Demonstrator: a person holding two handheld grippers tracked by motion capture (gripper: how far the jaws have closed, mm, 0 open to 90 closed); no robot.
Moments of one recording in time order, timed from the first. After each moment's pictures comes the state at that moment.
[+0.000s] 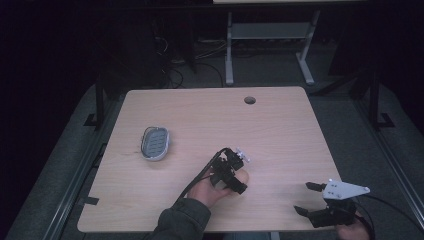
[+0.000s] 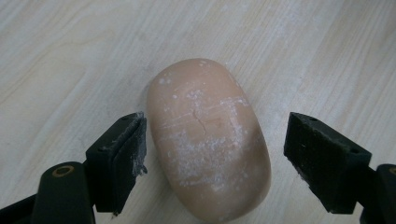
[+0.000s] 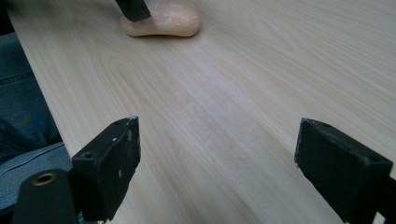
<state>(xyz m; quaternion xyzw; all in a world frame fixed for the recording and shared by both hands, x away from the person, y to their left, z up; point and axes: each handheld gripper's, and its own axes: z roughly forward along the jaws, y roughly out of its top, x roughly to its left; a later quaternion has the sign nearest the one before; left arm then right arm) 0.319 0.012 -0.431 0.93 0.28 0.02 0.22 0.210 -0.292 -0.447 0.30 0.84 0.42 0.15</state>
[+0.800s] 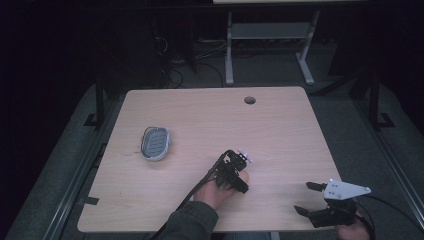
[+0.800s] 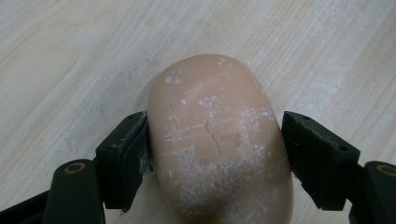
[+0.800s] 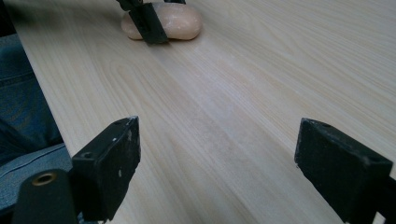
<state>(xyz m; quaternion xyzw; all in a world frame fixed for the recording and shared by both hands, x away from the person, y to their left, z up) 0.323 0.000 -0.448 0.93 0.31 0.04 0.20 0.210 -0.292 -0.446 0.30 0.84 0.42 0.15</state>
